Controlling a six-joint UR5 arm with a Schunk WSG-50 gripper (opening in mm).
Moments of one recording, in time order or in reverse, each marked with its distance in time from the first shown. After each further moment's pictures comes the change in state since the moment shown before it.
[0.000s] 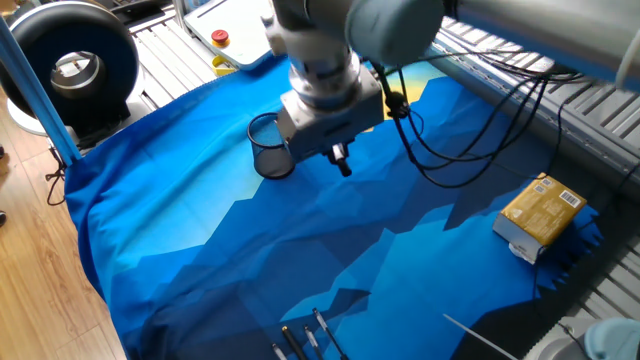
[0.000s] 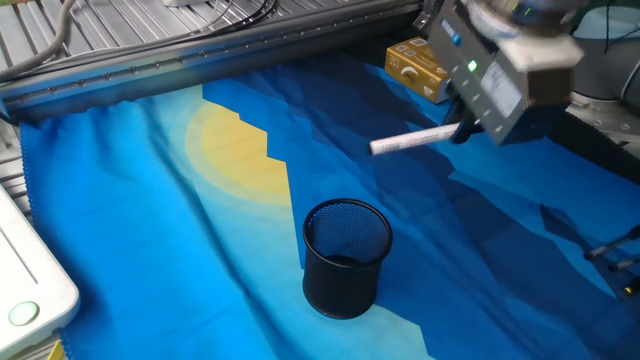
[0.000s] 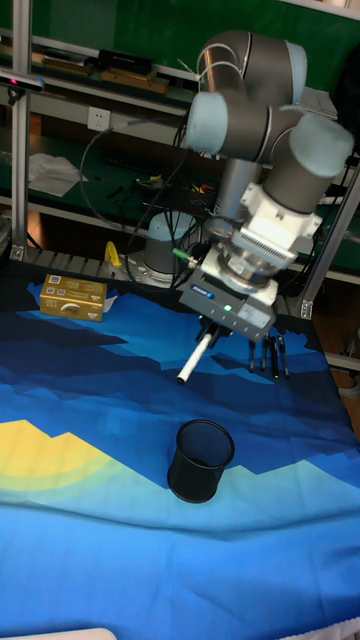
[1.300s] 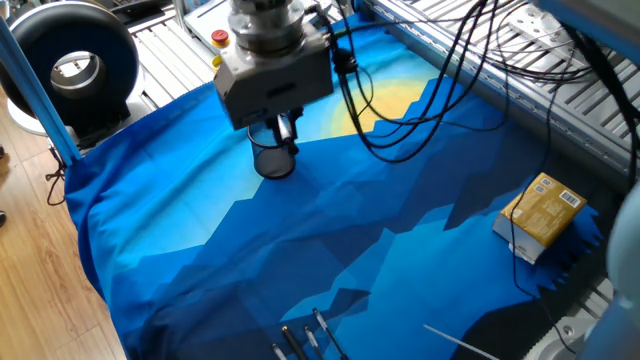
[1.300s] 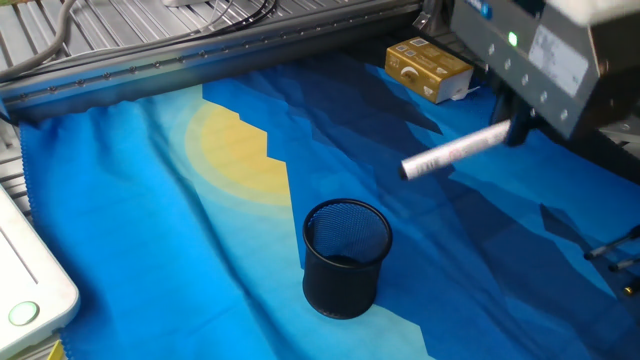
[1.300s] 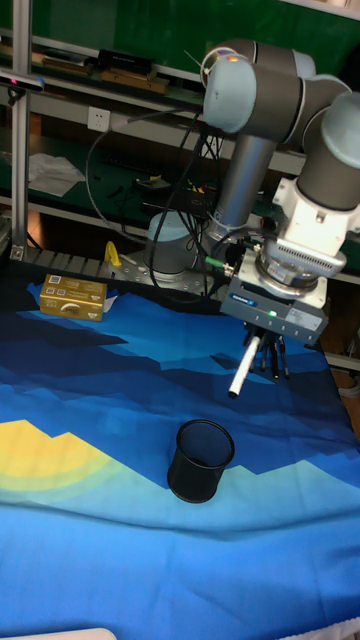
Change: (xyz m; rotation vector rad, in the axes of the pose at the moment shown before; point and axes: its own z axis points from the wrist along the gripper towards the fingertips) arm -0.021 0.066 -0.040 -0.130 0.153 -0.048
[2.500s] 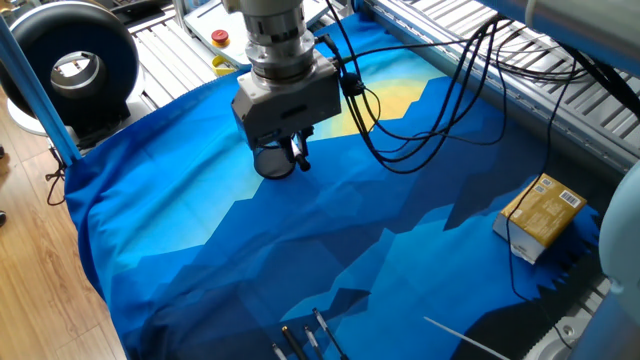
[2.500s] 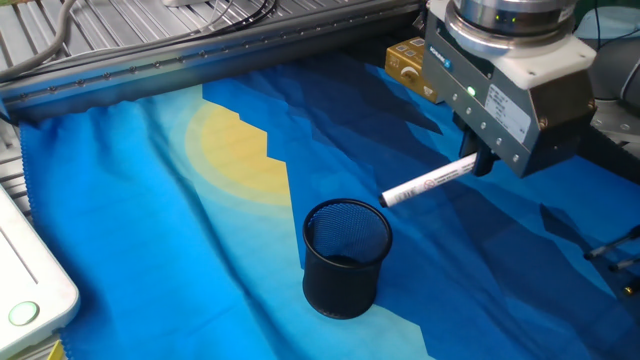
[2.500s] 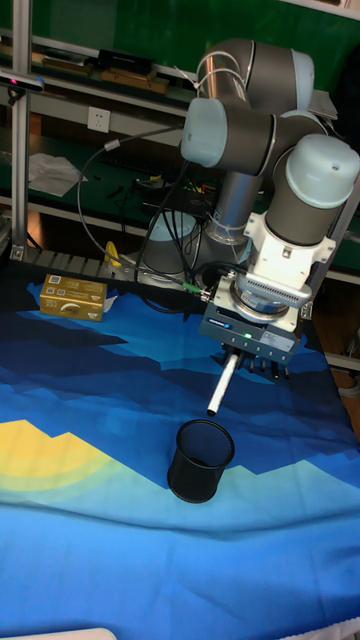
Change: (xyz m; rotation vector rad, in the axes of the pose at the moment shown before) arm -0.010 -0.023 0.045 0.010 0.007 -0.018
